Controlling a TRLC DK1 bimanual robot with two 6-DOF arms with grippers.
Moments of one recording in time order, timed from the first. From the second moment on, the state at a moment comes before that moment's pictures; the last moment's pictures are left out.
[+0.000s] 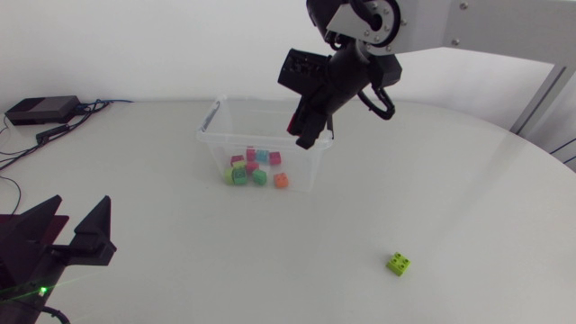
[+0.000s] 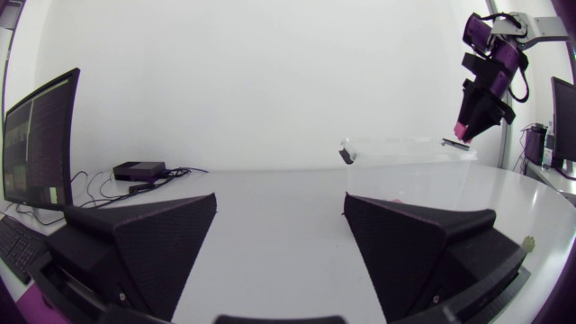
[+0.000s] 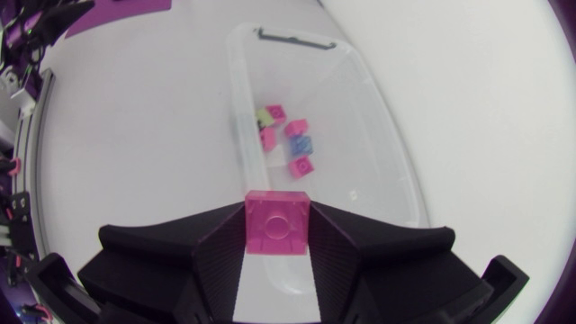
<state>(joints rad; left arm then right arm) 0.05 0.06 0.04 -0.03 0.02 0.05 0.55 1.87 1.70 -0.75 -0.10 -0.72</state>
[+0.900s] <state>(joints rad) 0.05 0.06 0.04 -0.03 0.02 0.05 0.41 1.78 1.79 -0.97 -0.02 -0.50</state>
